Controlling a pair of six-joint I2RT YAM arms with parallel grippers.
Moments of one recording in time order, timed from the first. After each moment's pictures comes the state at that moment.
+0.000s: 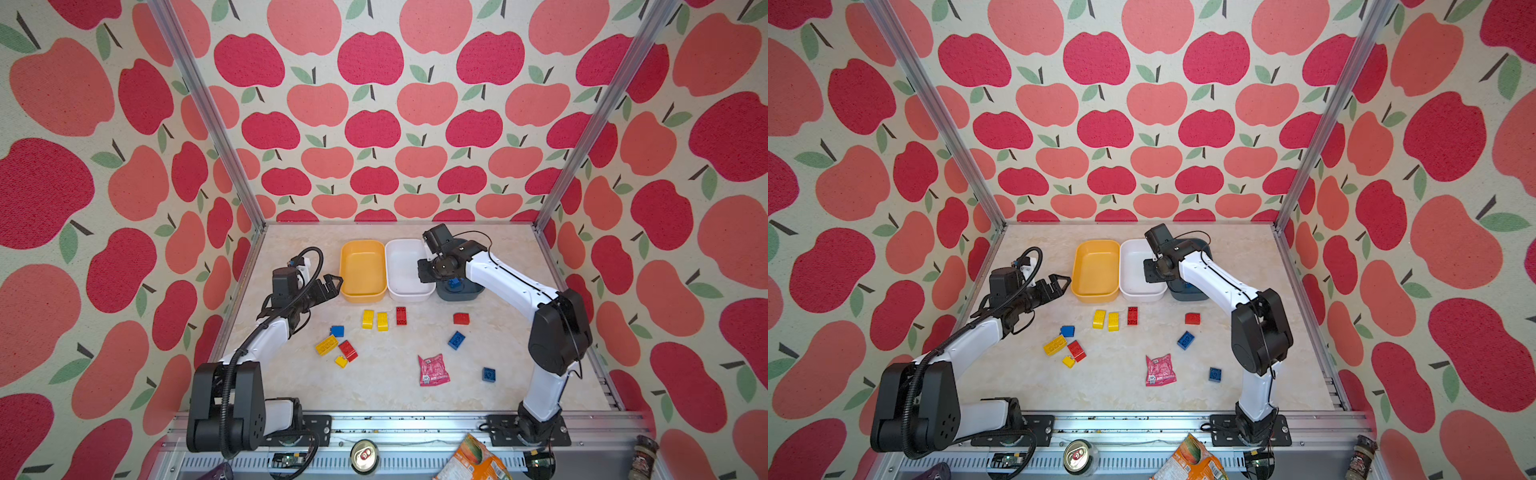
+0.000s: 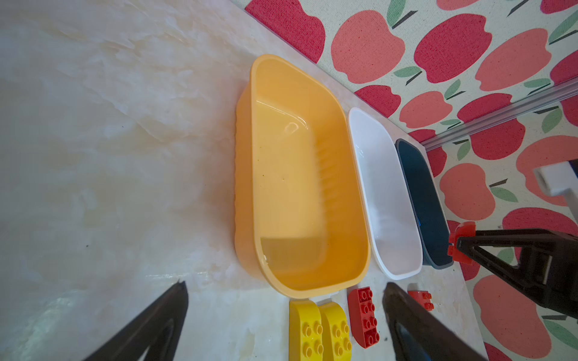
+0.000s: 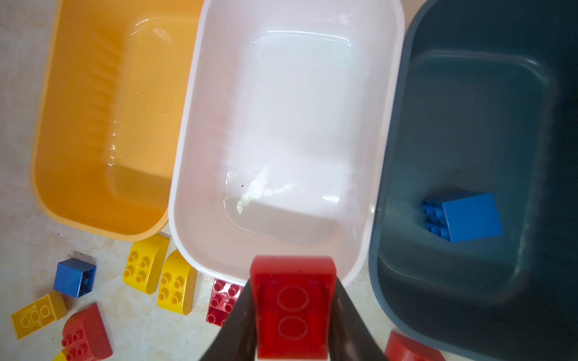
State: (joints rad) left arm 0.01 1.29 0.64 0.05 0.47 -0.46; right arm 0.66 1.89 1.62 -0.76 0.01 0.34
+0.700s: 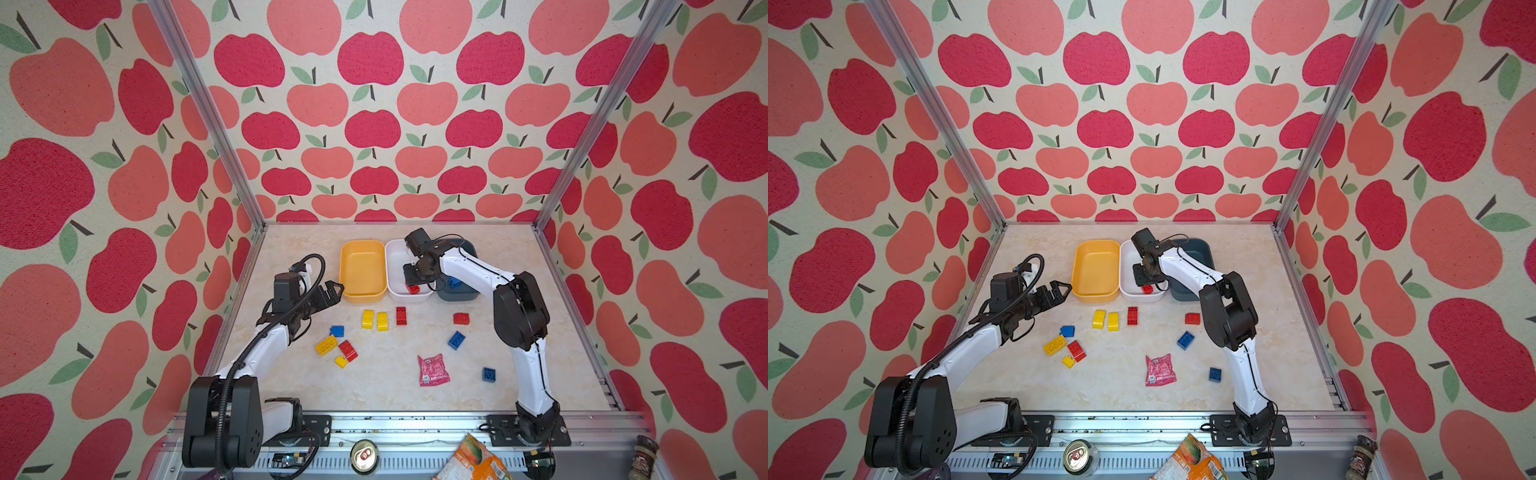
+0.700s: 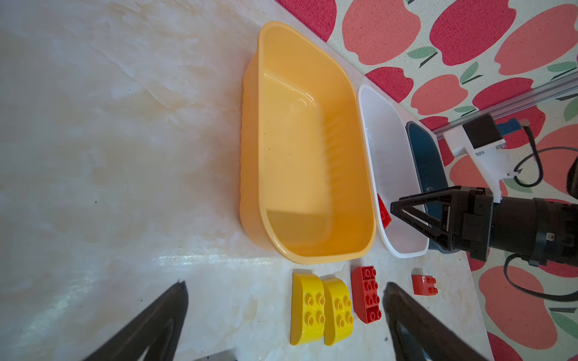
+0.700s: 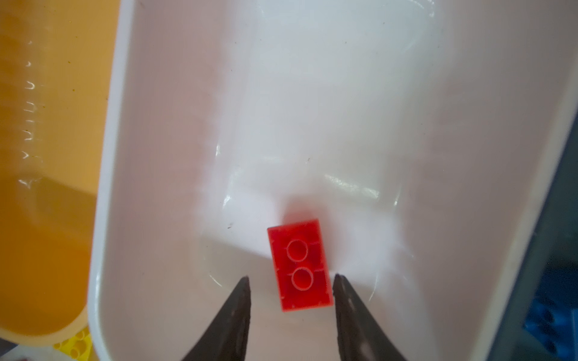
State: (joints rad) left arm -0.03 1.23 0.61 -0.05 0.44 -0.46; right arm 0.67 2.15 1.78 -0.79 0.00 0.29
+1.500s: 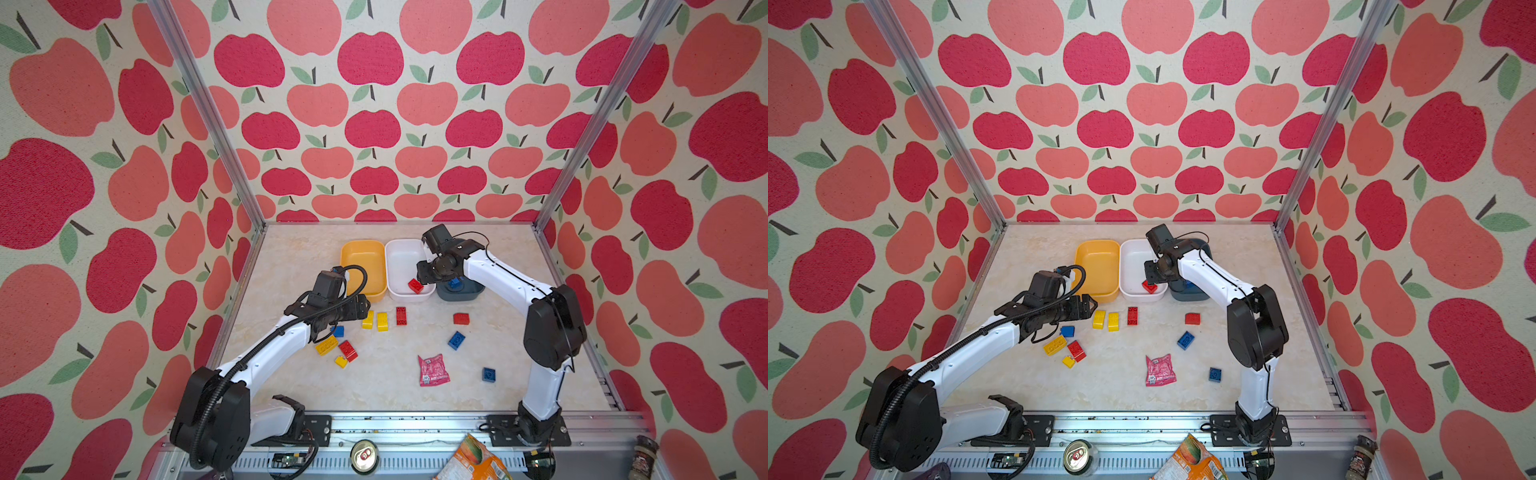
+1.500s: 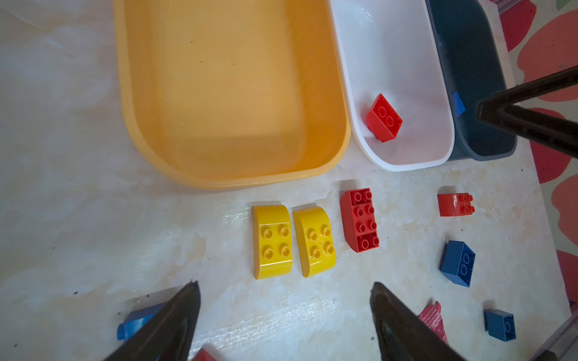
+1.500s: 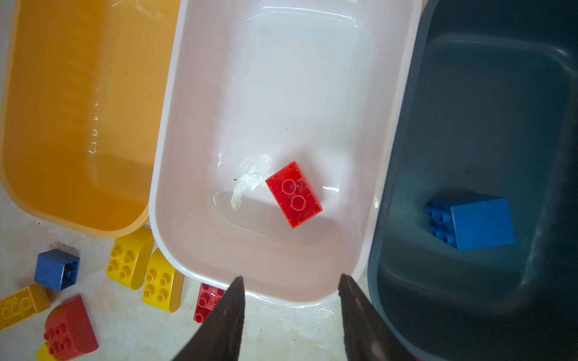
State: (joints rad) left arm -0.44 1.28 0.79 -0.39 0.14 -0.43; right arm 0.63 1.86 1.56 -0.78 -0.03 0.31
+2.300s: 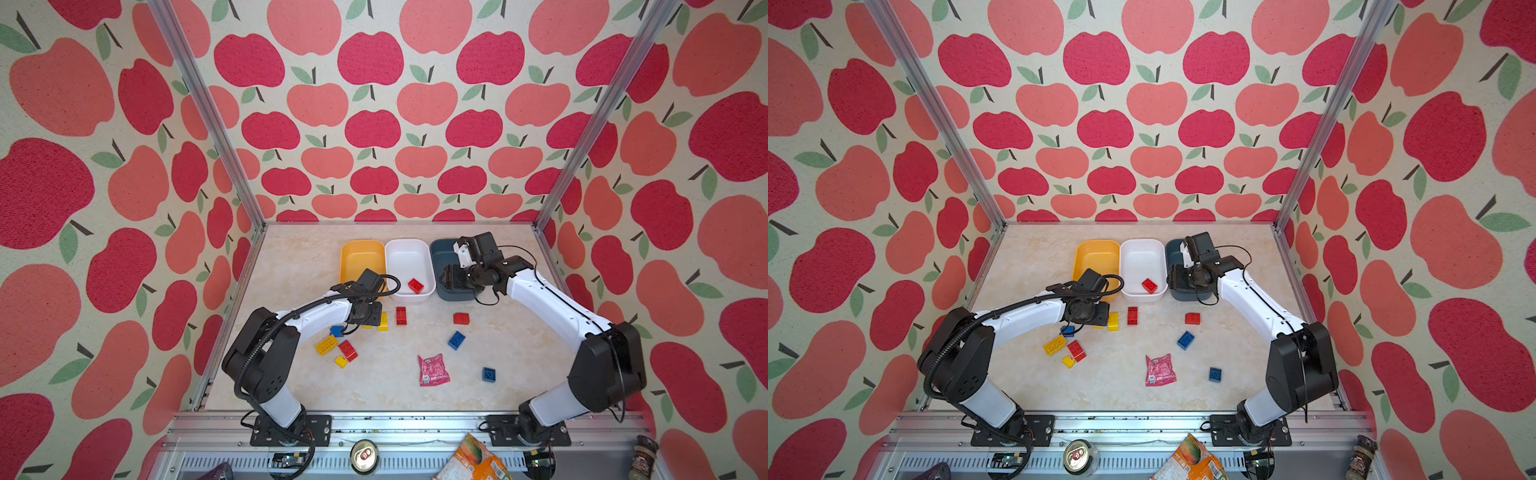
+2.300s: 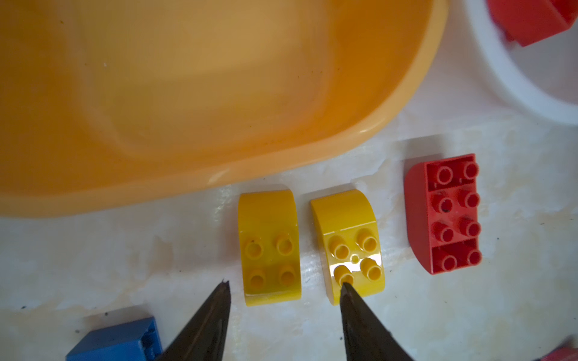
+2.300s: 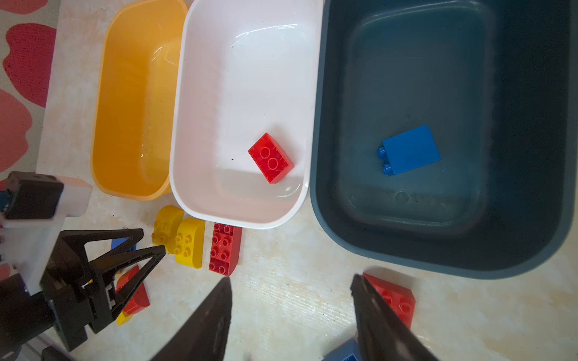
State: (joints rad) left arm -0.61 1.65 1.01 -0.57 -0.07 -0.43; right arm 0.48 1.54 1.24 -0.65 -0.18 0.37
